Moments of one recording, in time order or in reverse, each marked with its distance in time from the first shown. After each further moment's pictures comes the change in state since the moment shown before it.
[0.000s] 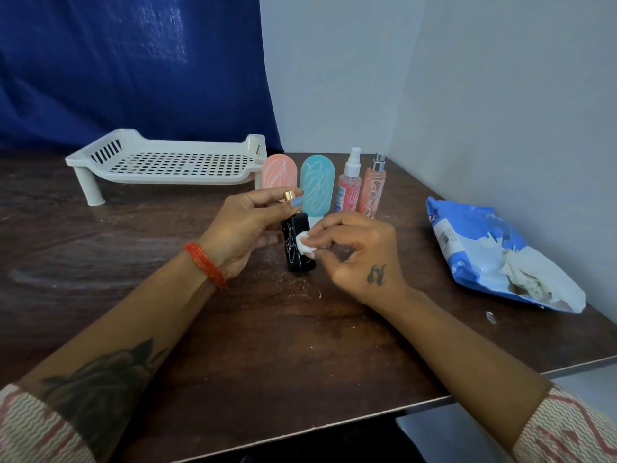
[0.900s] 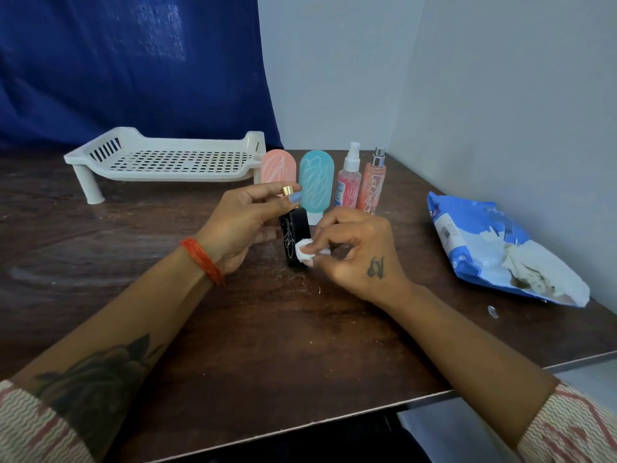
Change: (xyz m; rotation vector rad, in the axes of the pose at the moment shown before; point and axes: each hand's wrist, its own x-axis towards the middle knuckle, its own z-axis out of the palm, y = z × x) left_hand 0.000 0.000 0.000 0.042 -0.002 0.030; right_hand 0.000 -0.001 -0.002 0.035 -0.112 0.068
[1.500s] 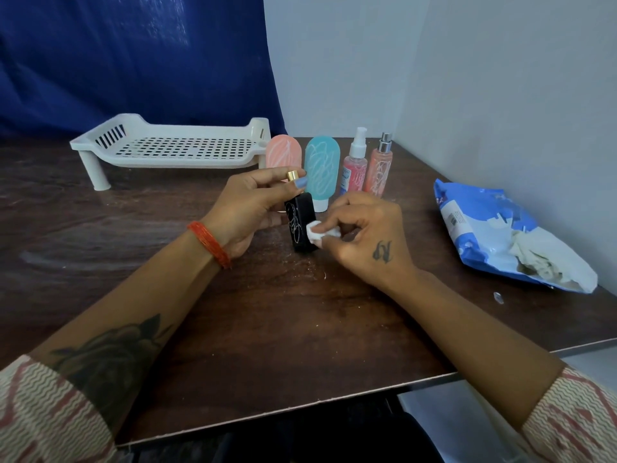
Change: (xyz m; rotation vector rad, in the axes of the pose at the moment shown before) left_hand 0.000 0.000 -0.001 0.010 -0.004 0.009; right_hand 0.000 0.000 -0.001 -0.076 0.038 0.067
